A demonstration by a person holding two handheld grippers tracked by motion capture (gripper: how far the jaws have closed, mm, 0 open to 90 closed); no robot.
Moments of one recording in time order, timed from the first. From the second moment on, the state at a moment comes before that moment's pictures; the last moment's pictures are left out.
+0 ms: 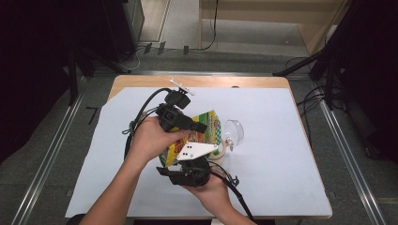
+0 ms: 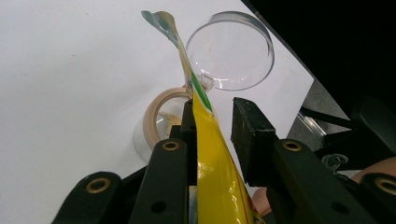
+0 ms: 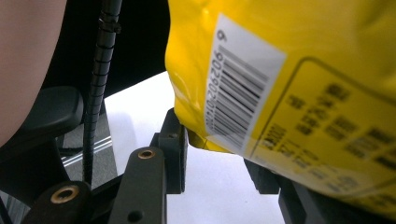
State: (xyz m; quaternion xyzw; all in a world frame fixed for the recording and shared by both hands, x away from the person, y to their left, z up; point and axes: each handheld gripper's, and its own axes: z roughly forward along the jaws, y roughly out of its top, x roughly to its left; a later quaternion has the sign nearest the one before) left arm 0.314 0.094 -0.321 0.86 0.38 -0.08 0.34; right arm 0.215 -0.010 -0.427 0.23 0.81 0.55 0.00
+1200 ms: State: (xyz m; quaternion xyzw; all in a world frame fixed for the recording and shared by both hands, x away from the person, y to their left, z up) left arm 0.317 0.092 -0.321 0.86 0.38 -0.08 0.34; right arm 0.216 -0.009 -0.427 0.22 0.81 0.54 0.02
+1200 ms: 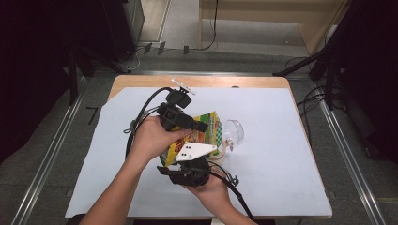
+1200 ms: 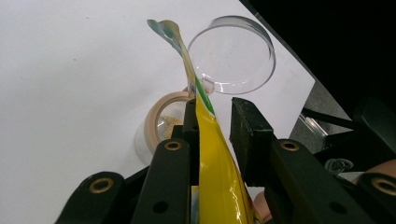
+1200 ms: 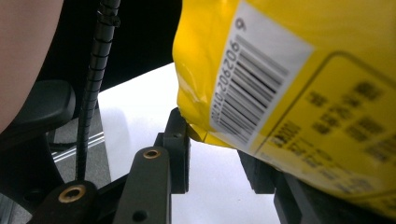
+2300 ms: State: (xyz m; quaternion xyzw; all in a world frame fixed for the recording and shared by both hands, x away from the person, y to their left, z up) left arm 0.317 0.092 -0.321 0.86 0.38 -0.08 0.34; right arm 0.215 -0.008 -0.427 0.22 0.81 0.54 0.02
